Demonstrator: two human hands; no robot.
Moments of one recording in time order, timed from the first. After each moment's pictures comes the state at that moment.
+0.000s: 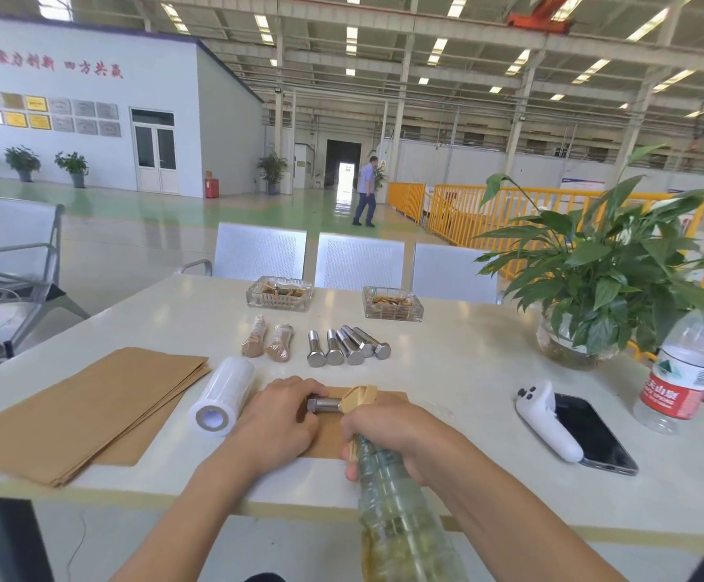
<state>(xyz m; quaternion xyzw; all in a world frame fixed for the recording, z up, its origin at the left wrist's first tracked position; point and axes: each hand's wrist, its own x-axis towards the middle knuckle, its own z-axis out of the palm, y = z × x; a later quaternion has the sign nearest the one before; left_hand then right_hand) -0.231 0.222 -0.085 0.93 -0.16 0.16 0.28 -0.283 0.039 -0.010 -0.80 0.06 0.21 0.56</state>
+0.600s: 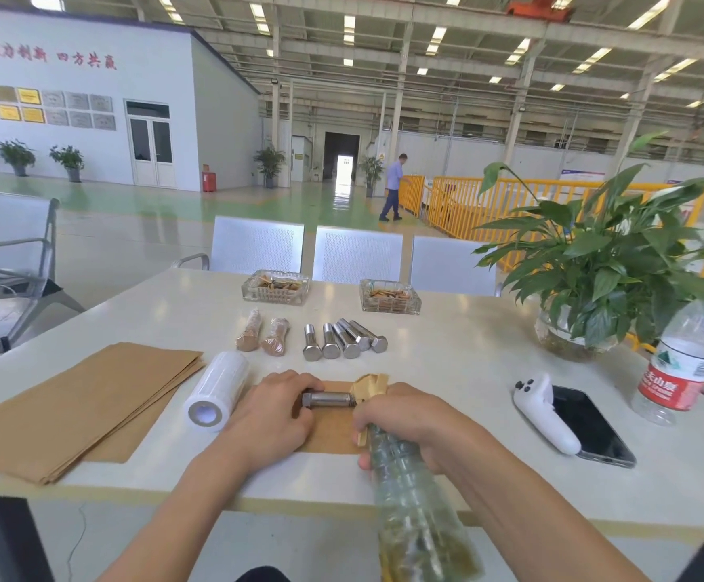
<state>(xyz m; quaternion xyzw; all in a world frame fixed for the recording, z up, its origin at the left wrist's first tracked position) -0.231 0.221 -0.084 0.94 -0.16 0.17 0.26 -0.280 0.017 -0.005 -0.82 0.04 0.21 0.54</state>
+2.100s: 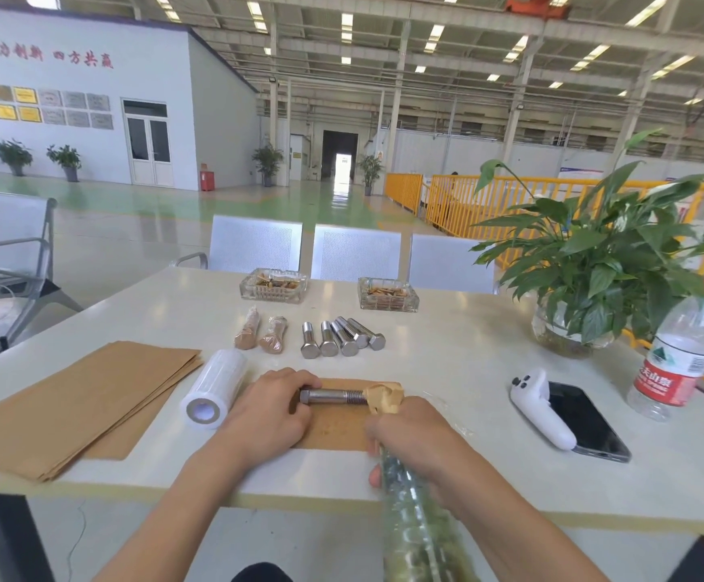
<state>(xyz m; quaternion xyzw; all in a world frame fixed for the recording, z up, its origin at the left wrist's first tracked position) -0.231 0.223 -0.085 0.93 -0.16 0.17 0.28 -0.301 0.009 -0.022 -0.84 0.06 0.12 0.52</state>
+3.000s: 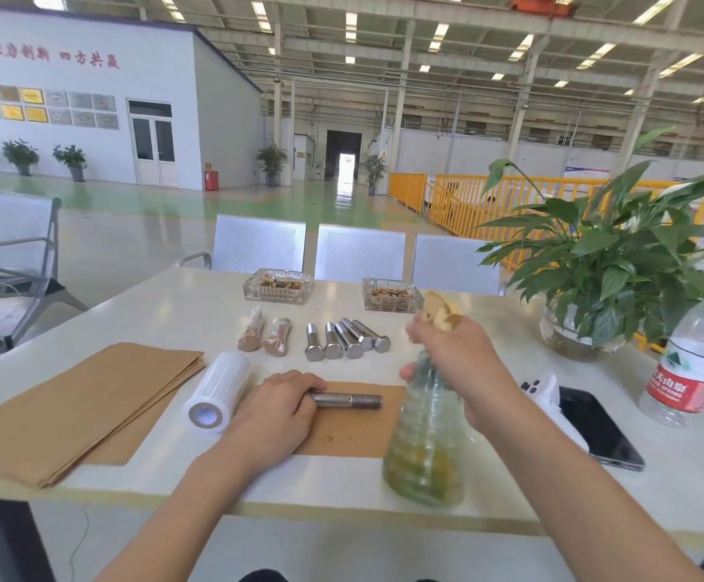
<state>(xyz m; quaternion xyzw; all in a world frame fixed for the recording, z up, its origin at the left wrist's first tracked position) -0.232 0.218 -0.083 0.94 -0.14 0.18 0.27 -0.266 -0.014 0.029 -0.77 0.02 -0.10 0.63</state>
